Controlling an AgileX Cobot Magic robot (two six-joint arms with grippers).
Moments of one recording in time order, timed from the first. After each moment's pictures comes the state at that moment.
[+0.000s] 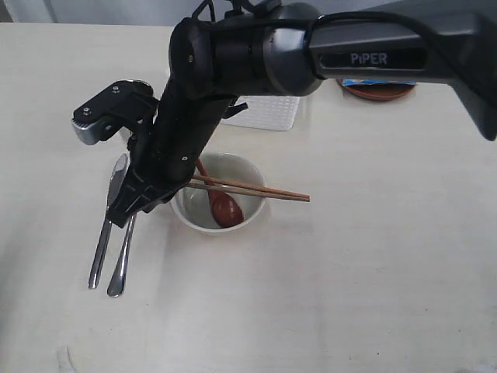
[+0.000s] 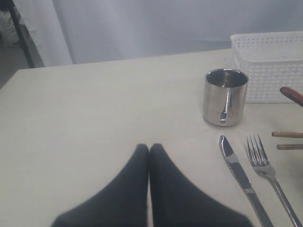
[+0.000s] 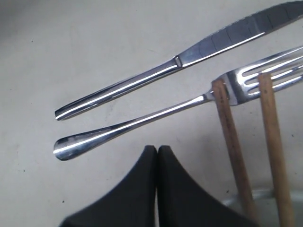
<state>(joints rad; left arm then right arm) -0.12 0.00 0.00 0.15 0.35 -0.08 0.89 2.08 -1.49 0.46 0.78 -0.58</state>
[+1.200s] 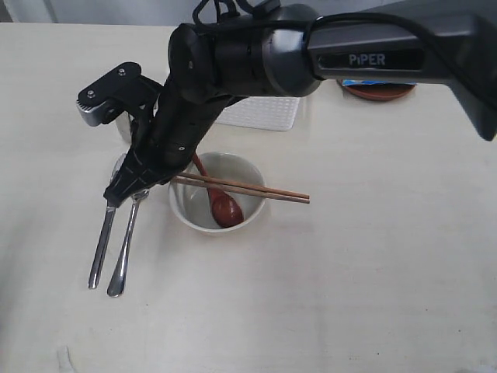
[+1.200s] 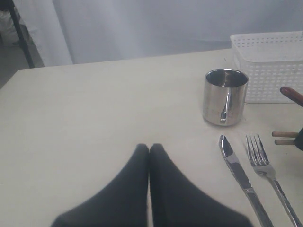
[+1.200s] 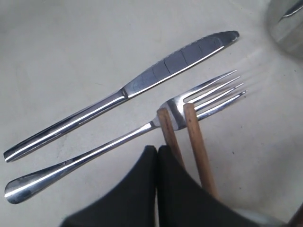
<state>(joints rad) -0.12 0.00 0.00 0.15 0.35 -0.08 0.89 2.08 -1.49 0.35 0.64 -0.44</state>
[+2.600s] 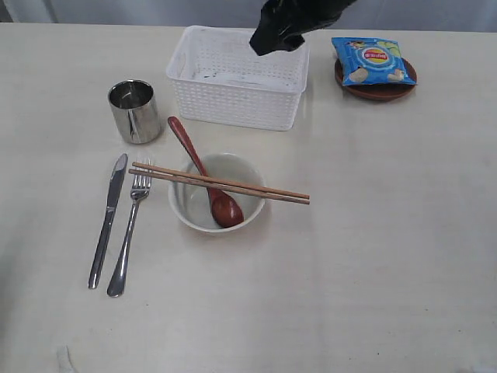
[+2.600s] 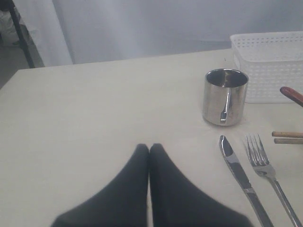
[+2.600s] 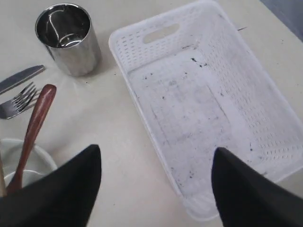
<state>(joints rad) -0.12 0.00 0.00 0.15 0.35 -0.08 0.41 1.84 -1.50 0.49 0.75 -0.86</state>
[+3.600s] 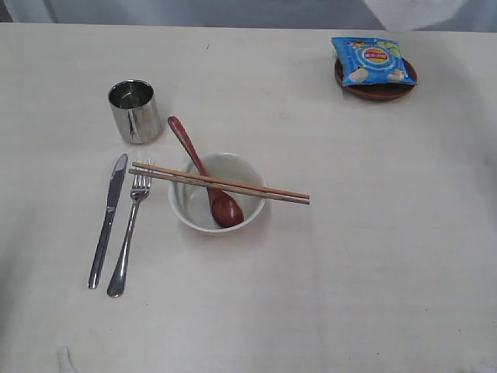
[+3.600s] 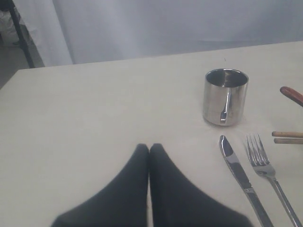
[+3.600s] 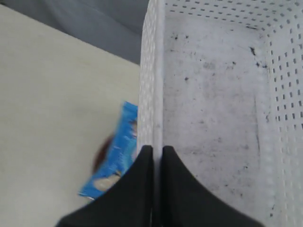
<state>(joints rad) -0.12 0.00 0.00 0.15 0.35 -0.08 0.11 1.94 -1.66 0.05 0.59 -0.33</state>
